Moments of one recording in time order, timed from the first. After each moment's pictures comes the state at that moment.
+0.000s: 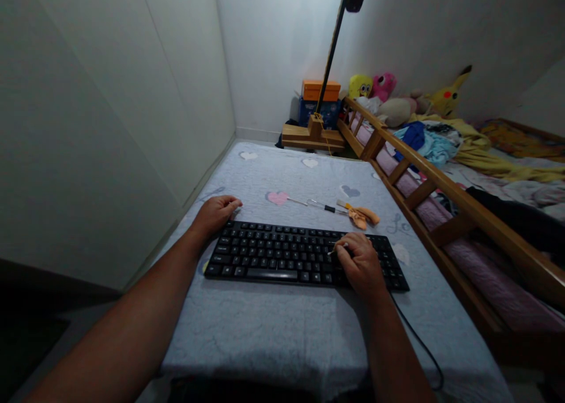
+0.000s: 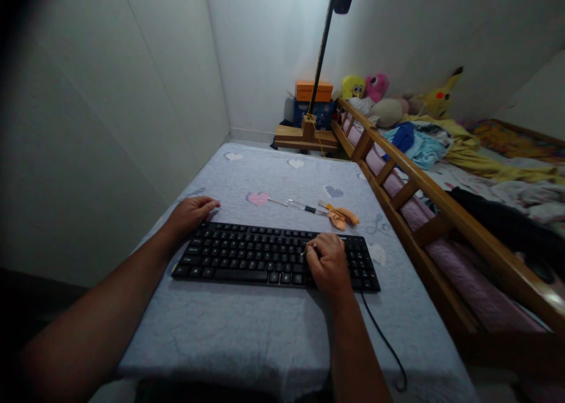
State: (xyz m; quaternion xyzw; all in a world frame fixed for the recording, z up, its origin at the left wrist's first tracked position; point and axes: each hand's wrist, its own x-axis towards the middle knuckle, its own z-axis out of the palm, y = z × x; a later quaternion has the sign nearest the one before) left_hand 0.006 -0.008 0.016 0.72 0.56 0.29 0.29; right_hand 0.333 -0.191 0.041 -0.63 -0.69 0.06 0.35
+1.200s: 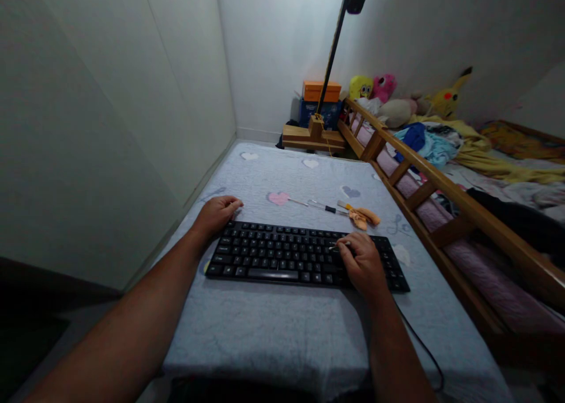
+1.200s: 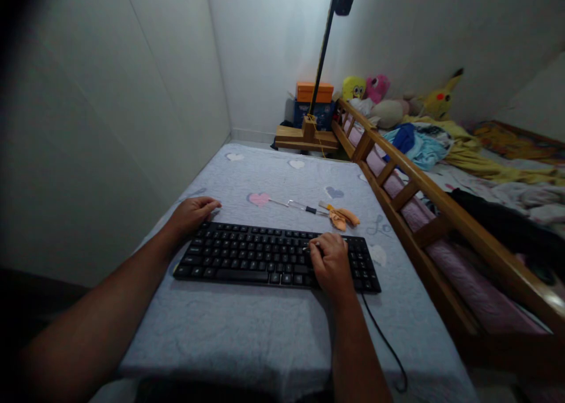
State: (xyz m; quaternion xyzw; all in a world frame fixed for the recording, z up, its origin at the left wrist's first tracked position) left_hand 0.005 -0.007 0.011 0.72 0.56 0.29 0.29; right_hand 0.338 -0.189 0.038 -0.64 -0.68 0.04 0.36
